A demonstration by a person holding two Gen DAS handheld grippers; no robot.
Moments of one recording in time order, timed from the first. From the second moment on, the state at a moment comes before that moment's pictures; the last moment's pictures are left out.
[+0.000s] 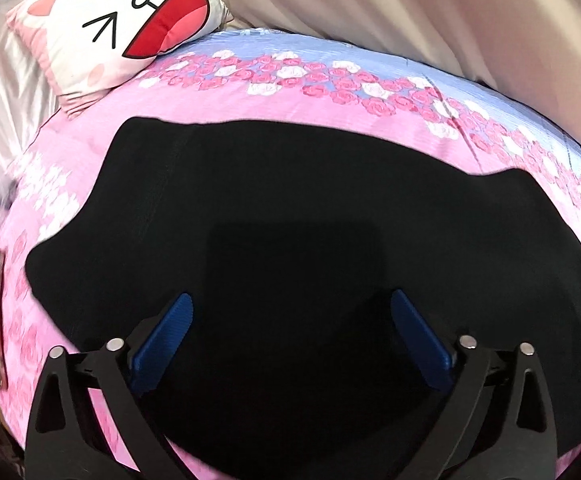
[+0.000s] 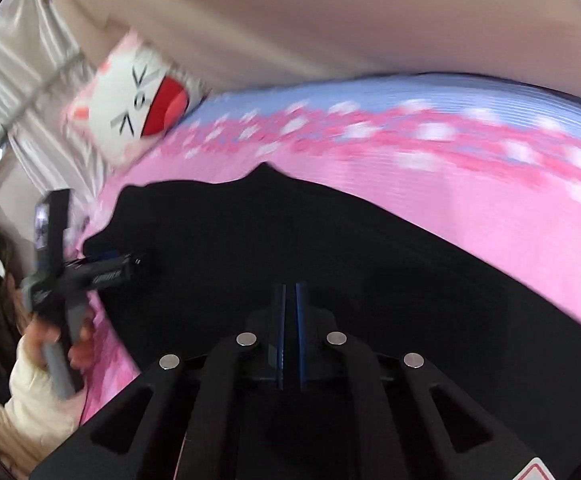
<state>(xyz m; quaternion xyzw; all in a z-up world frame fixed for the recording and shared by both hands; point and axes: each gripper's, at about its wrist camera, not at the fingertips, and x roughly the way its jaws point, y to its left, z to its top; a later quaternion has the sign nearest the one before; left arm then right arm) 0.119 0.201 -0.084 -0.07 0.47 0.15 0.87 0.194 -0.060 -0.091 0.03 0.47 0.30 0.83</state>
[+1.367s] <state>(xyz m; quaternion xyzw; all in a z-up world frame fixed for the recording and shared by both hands) 0.063 0.050 -0.011 0.02 0.41 0.07 0.91 0.032 -0.519 -0.058 0.10 0.33 -0.12 0.93</state>
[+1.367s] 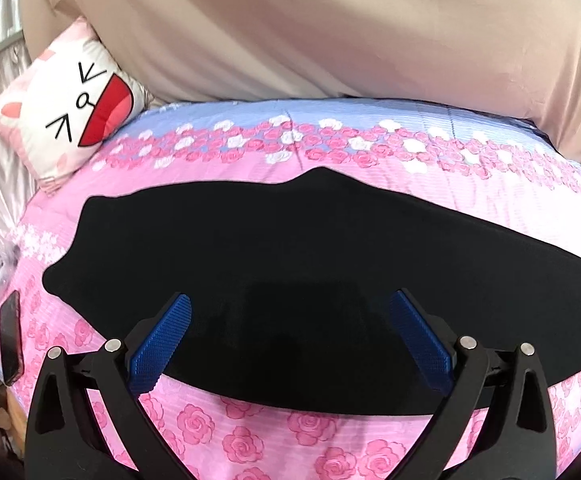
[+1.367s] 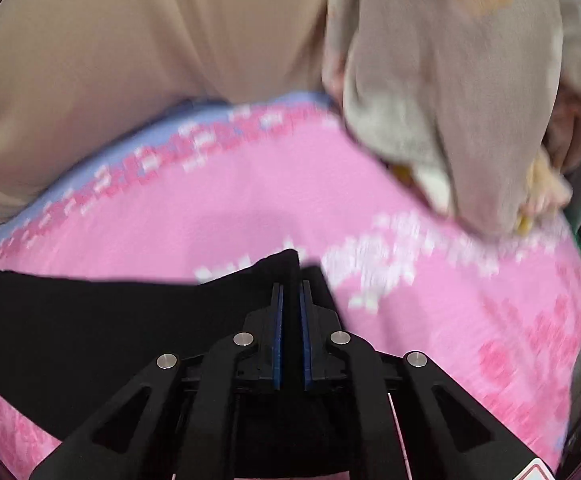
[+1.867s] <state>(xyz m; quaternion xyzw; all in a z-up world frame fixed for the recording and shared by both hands) 0.073 0.045 -0.035 0.02 0.44 0.08 0.89 -0.030 -0.550 -0.088 0.23 0.36 -0.11 0.90</state>
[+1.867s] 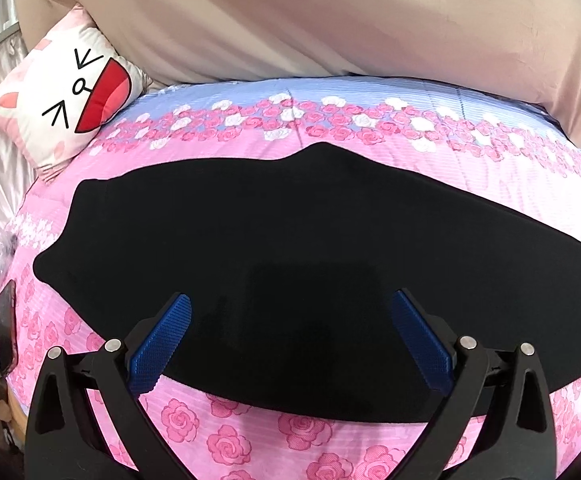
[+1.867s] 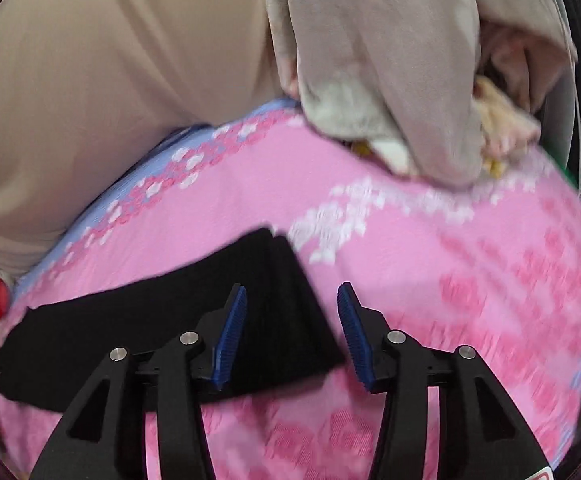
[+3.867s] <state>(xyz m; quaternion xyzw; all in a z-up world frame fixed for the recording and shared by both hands) 0.074 0.057 -0.083 0.03 0.44 -0.05 0.89 0.102 -0.151 0.028 0.11 0.34 0.22 0.91</state>
